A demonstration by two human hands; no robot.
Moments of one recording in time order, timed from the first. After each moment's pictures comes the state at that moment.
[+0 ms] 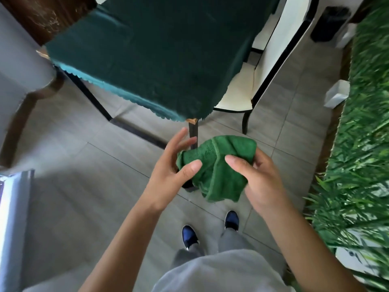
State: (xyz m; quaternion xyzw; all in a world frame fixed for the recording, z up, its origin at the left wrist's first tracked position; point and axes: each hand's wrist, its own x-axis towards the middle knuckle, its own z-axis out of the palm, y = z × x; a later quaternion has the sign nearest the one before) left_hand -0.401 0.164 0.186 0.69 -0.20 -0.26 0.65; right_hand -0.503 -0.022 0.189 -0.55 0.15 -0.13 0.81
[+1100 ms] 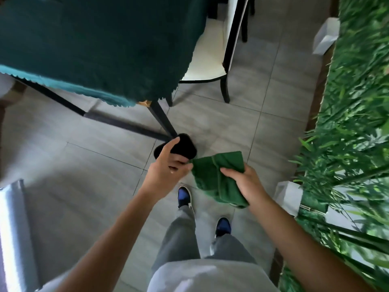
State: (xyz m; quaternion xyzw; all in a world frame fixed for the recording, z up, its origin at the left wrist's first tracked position) left_hand -0.437 0.045 0.056 0.84 -0.21 -0.32 0.39; right_hand -0.599 -0.139 0.017 -0.44 0.45 -0.02 0.77
